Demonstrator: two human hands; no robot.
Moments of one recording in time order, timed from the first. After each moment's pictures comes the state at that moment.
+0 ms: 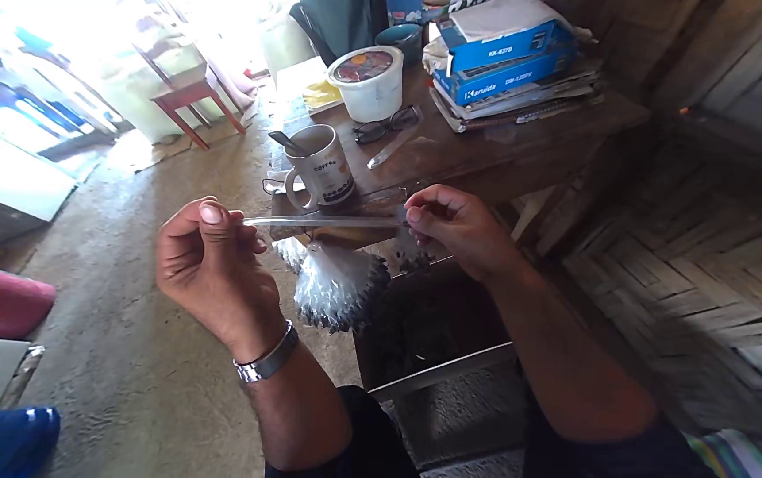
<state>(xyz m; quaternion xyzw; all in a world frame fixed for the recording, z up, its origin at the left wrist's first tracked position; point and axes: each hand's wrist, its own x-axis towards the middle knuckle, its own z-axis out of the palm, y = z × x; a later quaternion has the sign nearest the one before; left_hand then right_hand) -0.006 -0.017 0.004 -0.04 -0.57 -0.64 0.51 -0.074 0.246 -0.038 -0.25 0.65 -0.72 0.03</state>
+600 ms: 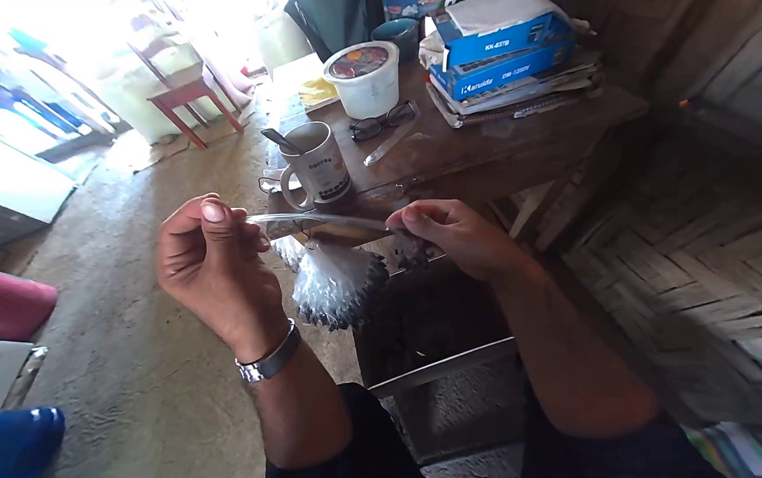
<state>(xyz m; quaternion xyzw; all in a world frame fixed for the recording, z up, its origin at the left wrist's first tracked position) -0.006 -0.009 0.005 -0.06 -0.58 -0.64 0.50 -0.072 0.251 -0.032 -0.28 0.67 -0.67 0.13</state>
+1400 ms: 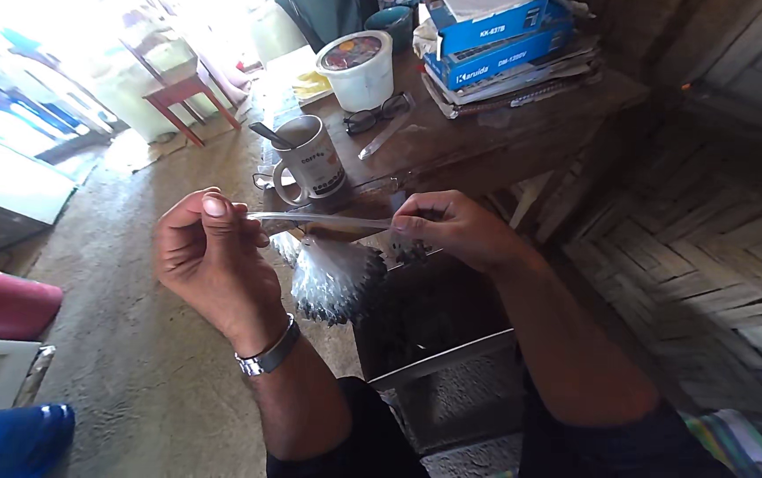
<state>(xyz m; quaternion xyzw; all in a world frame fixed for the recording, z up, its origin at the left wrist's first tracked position) -0.007 -0.003 0.005 -0.08 -0.60 -0.62 0.49 -0.089 0.255 -0.036 -0.34 0.66 -0.66 0.11</state>
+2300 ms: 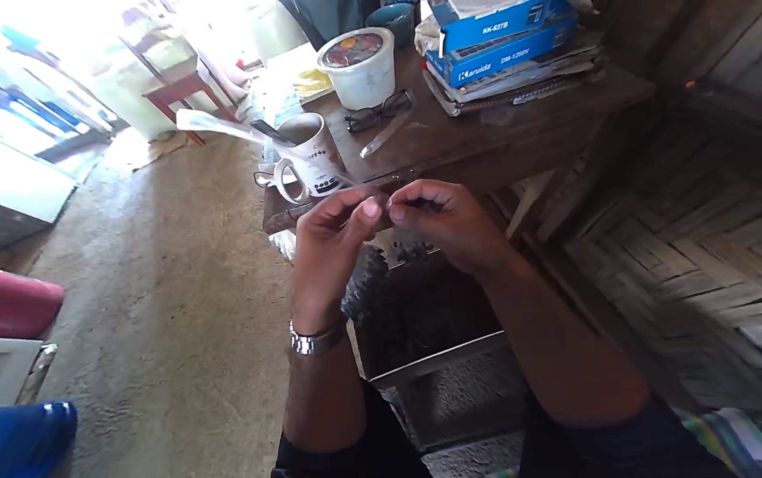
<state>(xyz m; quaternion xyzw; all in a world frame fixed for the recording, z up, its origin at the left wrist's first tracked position) -0.023 0.045 -0.024 -0.16 -0.74 -0.63 0.19 -0.079 0.235 -0.037 -0.31 0.62 -0.72 0.00</state>
